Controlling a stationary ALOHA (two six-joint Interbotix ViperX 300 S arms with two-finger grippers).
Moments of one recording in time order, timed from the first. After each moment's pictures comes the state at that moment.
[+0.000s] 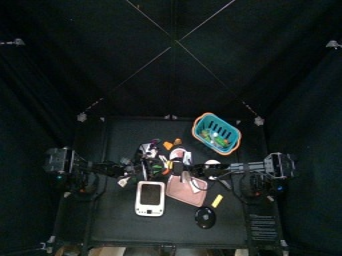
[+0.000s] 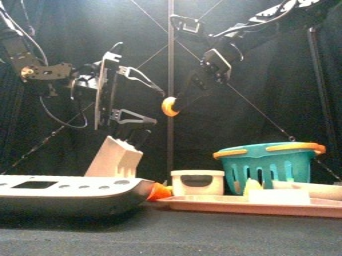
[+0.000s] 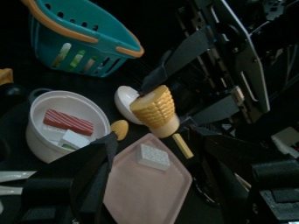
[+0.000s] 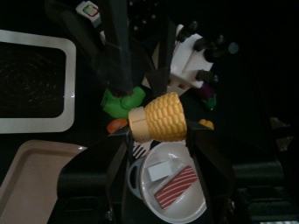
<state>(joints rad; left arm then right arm) 0.05 -0.02 0.96 -0.24 -0.92 -0.46 -0.03 -0.11 0.53 -0.91 0.31 0.64</state>
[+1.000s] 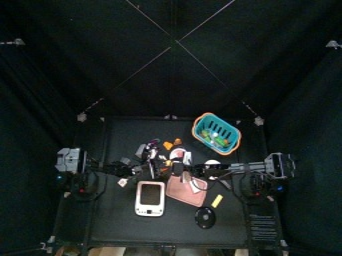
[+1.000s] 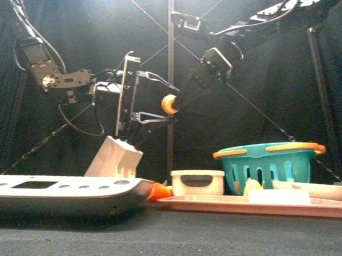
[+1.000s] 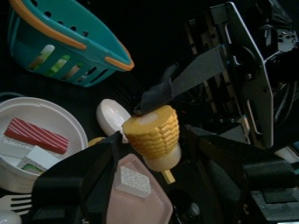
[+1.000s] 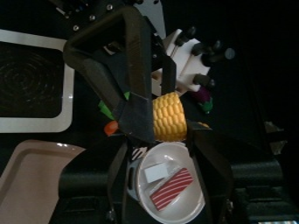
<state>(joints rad) 0.06 0.11 0.86 -0.25 -1.01 -0.62 -0.03 -0.12 0.54 -0.93 0.32 0.64</state>
